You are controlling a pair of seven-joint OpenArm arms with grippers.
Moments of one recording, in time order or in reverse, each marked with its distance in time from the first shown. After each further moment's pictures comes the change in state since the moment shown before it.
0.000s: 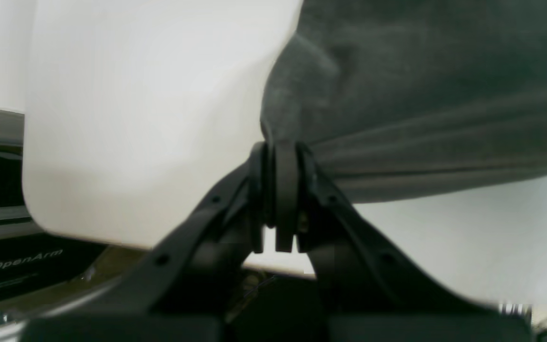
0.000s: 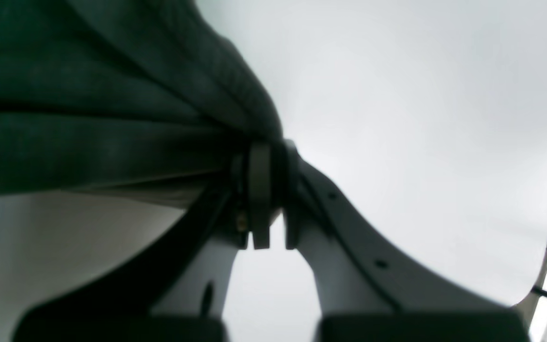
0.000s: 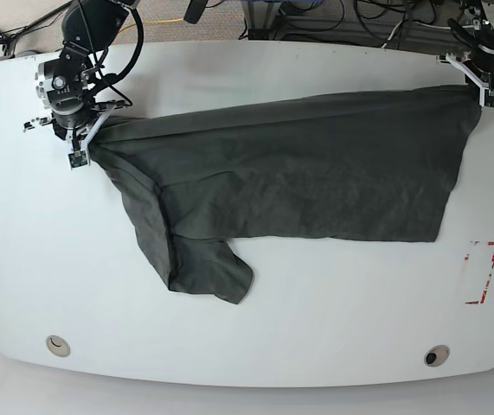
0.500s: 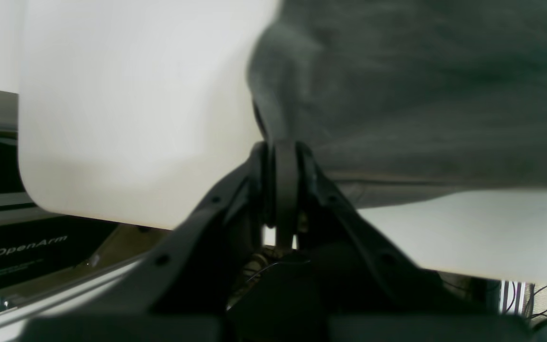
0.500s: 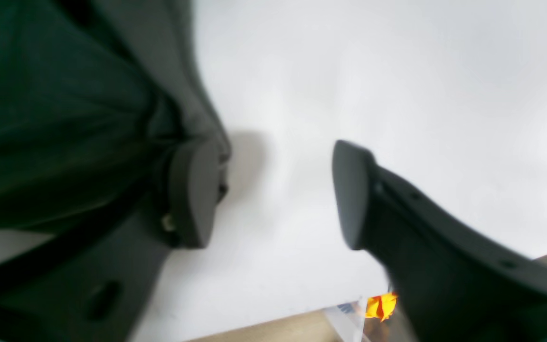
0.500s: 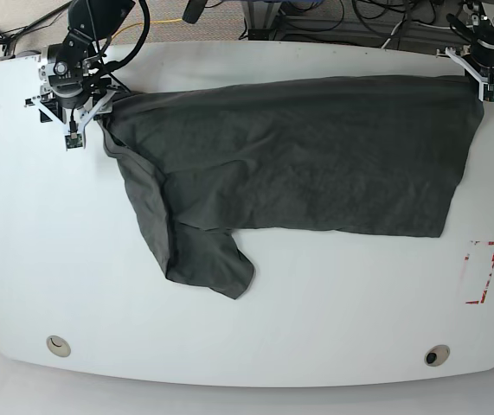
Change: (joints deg) left arm 0.5 0.3 0.0 -0.4 0.6 0.4 0.4; right arm -2.1 -3.8 3.9 0.3 0.1 -0.4 -0.6
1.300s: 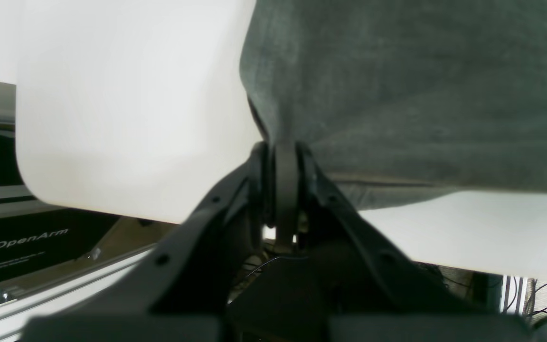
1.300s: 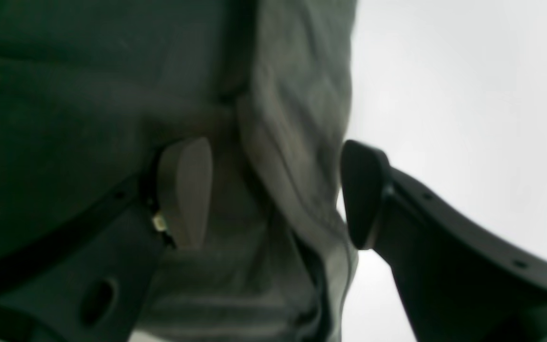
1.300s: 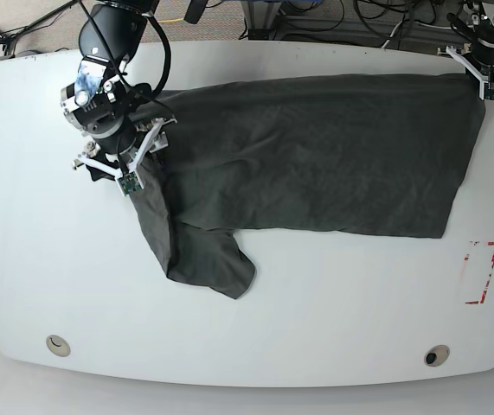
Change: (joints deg) left arm 0.1 0.0 0.0 -0.5 0.1 0.2 0.0; right arm 5.6 3.1 -16.6 0.6 11.5 5.2 0.1
